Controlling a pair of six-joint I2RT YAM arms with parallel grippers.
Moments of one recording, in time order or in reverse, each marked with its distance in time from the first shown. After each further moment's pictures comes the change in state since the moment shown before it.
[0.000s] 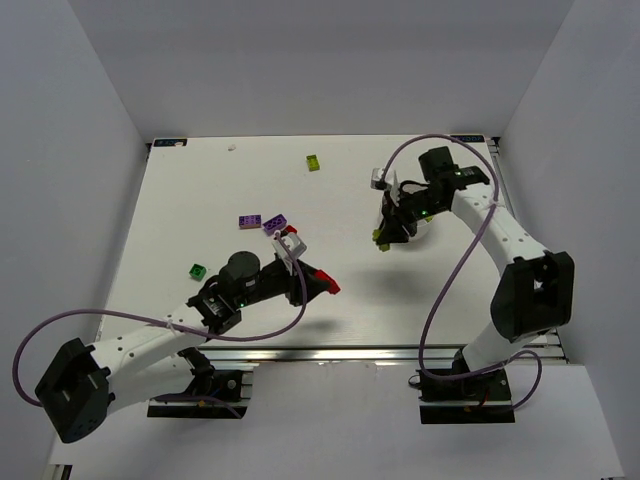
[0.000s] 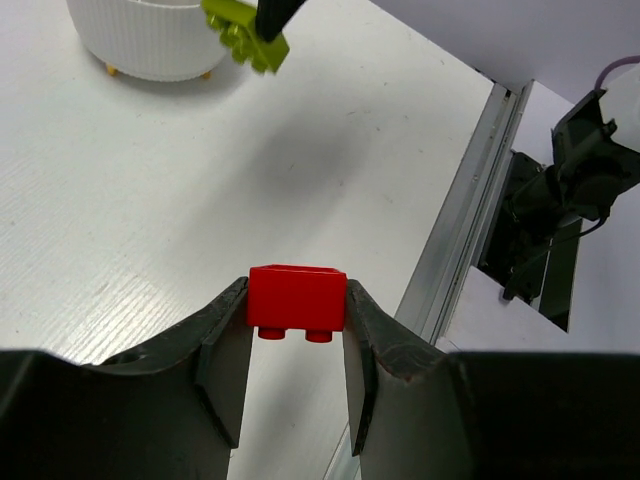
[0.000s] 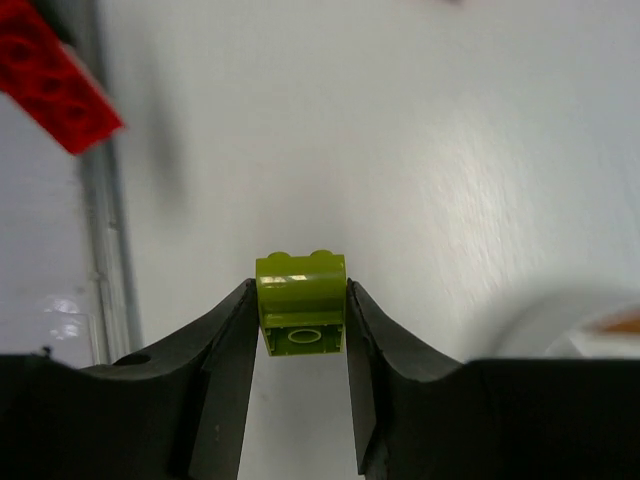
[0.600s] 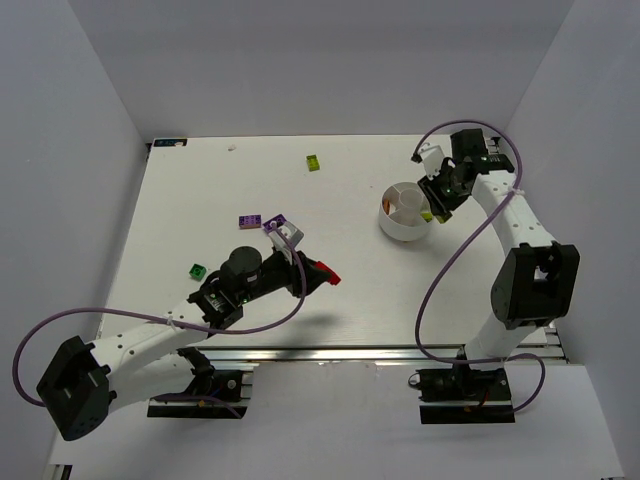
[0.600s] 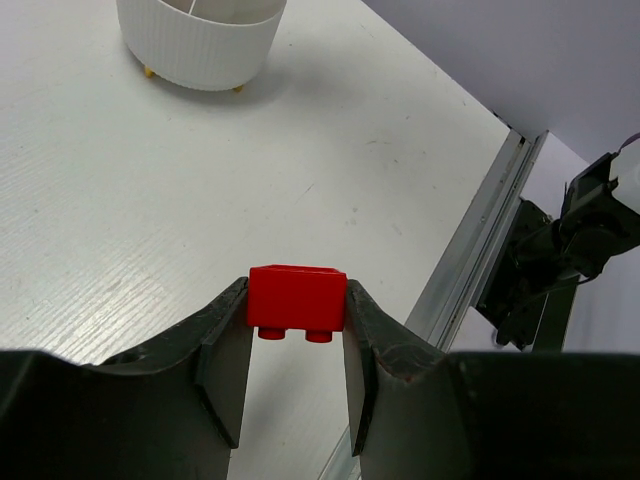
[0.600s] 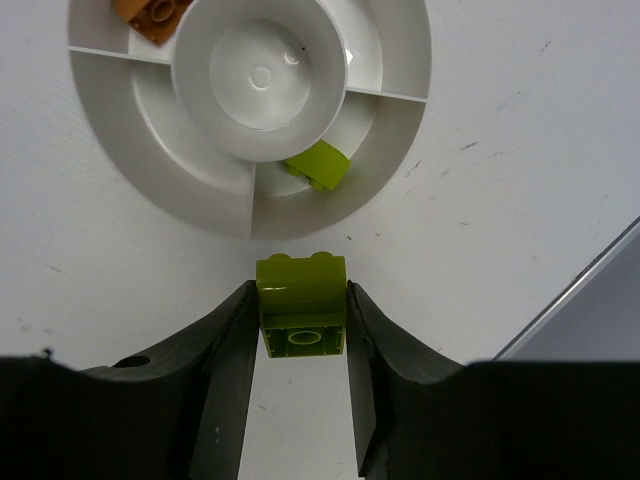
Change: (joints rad) left arm 0.000 0.026 0.049 -0.028 -0.095 -0.094; right arm -0.191 0.031 0.073 0.140 0.755 0.292
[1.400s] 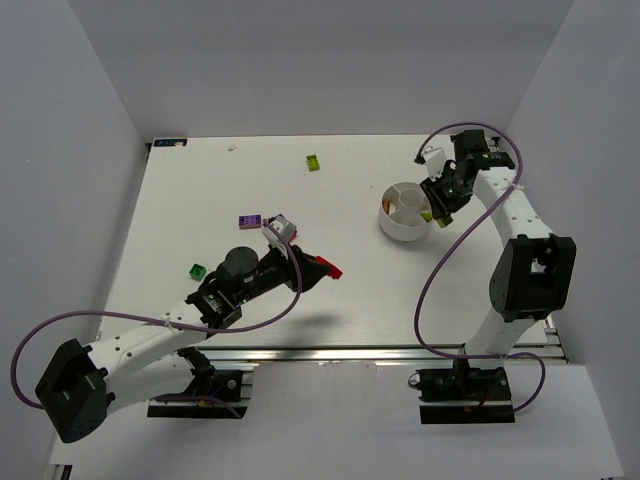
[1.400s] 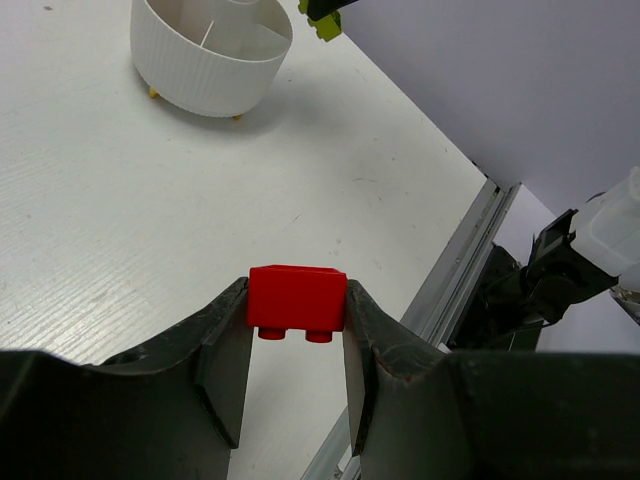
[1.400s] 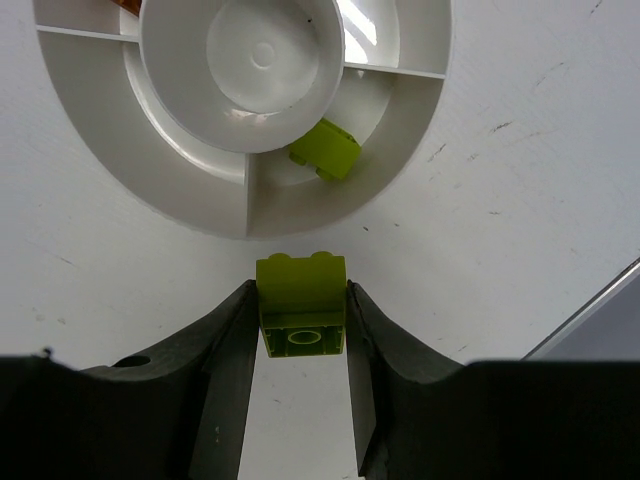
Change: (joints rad) left arm 0.000 -0.018 0.000 0.036 -0.053 -0.109; right arm -0.035 0.073 0.040 -0.052 -0.026 0.021
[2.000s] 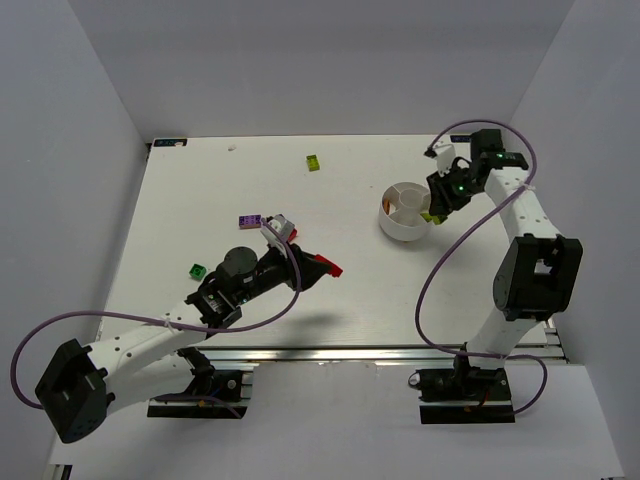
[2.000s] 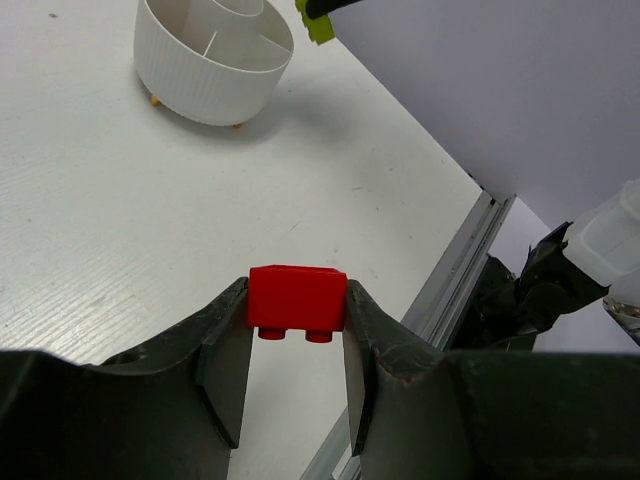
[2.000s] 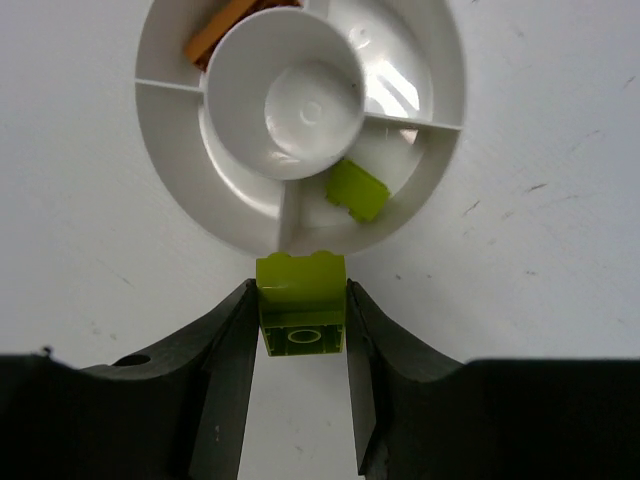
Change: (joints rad) left arm 0.000 -0.001 -0.001 0.016 -0.013 -0.021; right arm -0.061 0.000 0.000 0.009 -0.212 -0.014
